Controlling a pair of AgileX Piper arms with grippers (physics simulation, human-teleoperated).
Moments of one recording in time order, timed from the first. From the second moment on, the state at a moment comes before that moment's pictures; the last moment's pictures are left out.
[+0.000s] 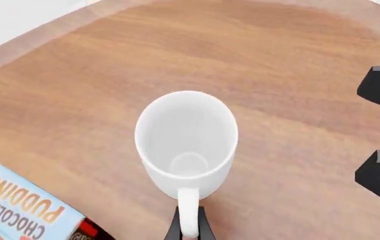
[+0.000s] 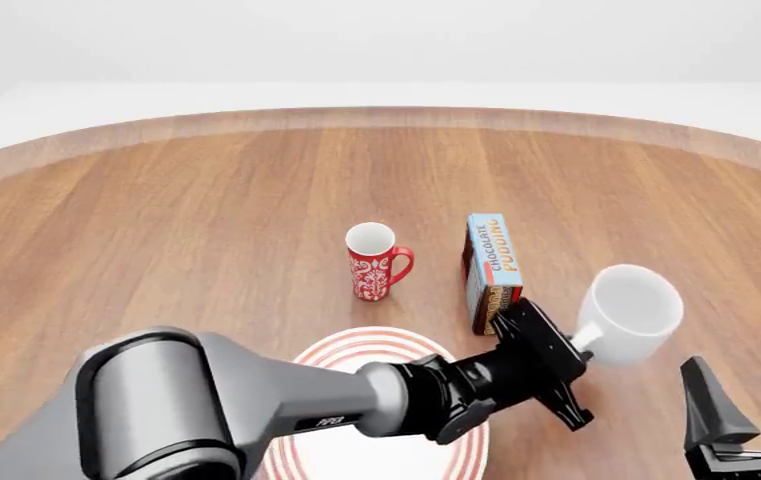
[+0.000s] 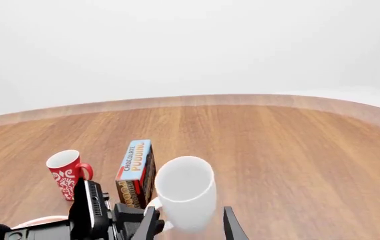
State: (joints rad) left arm -1.06 2.24 -1.41 -0.41 0.12; right arm -0.01 0.09 0.00 -0.07 0.08
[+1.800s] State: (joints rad) left arm -1.03 1.72 -0.87 -0.58 0.15; right arm -0.01 0.07 0.00 -0.05 0.07
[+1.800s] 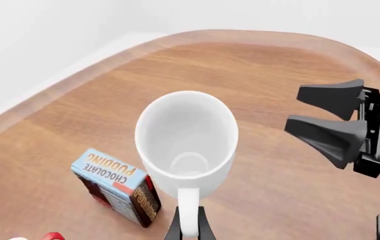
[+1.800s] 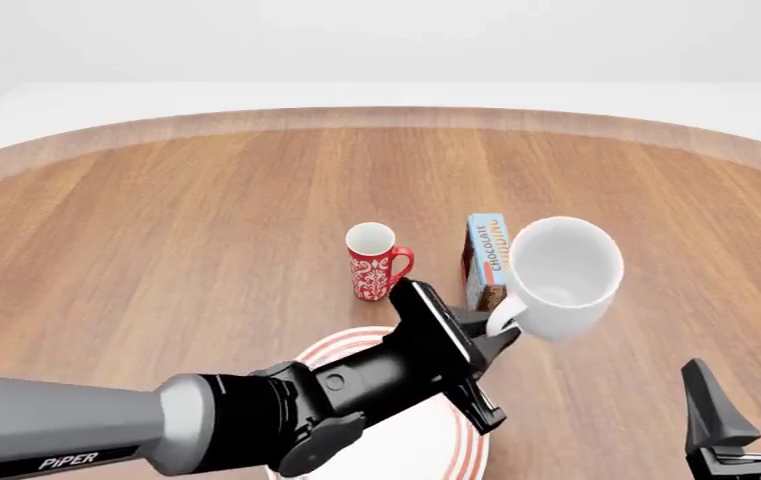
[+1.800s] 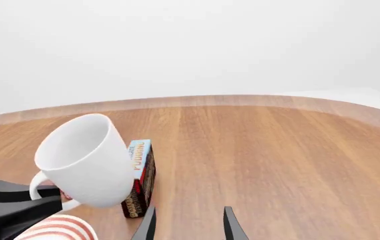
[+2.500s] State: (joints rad) left arm -0.97 1.56 -0.67 -0.64 0.12; right arm -0.01 0.08 0.00 -0.06 0.07
